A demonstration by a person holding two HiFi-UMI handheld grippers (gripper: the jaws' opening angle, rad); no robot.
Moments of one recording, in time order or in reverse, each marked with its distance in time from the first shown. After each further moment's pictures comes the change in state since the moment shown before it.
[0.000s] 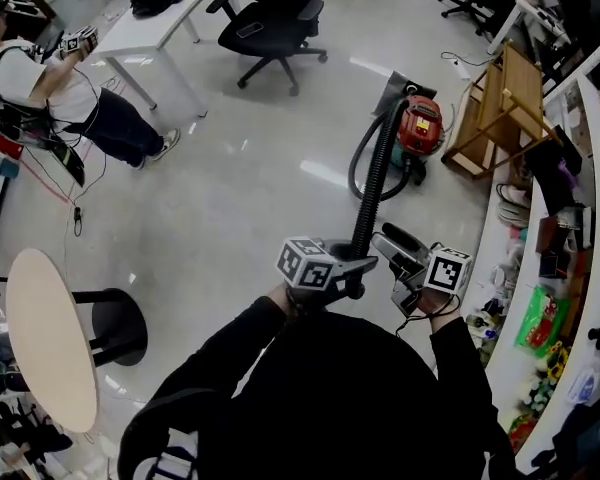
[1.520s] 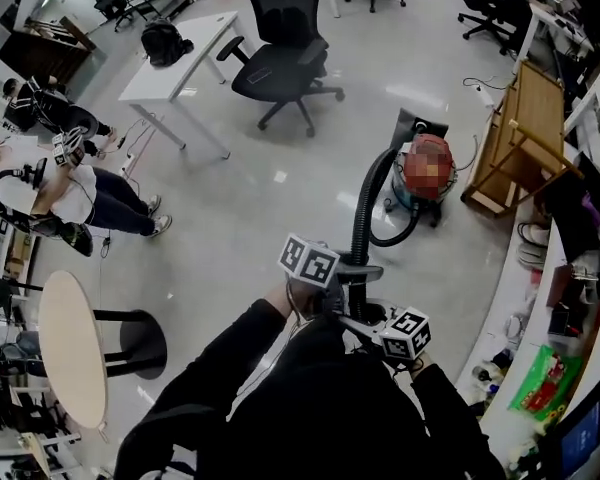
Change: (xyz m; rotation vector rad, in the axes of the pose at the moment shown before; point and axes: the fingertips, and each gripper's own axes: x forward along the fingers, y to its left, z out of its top) left arm 0.156 0.046 0.121 -0.191 0.133 0.112; right arm -0.058 -0.084 -0.015 -0.395 0.356 0.152
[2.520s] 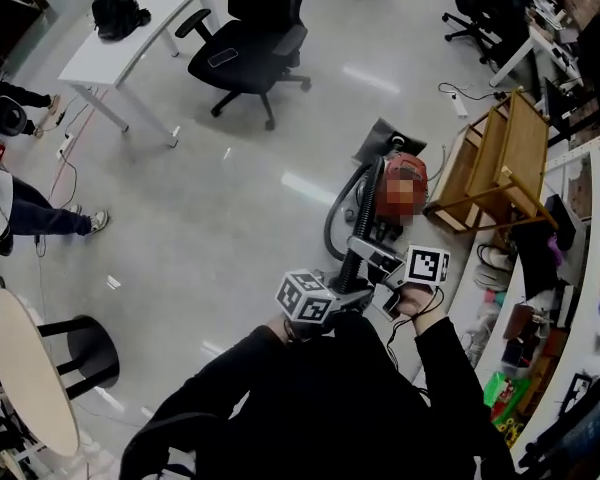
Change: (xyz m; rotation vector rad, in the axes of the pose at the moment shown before) left arm 0.001 0.100 0.105 0.134 -0.153 -0.130; right arm 0.069 -0.234 0.247 0.614 -0.173 -0.157
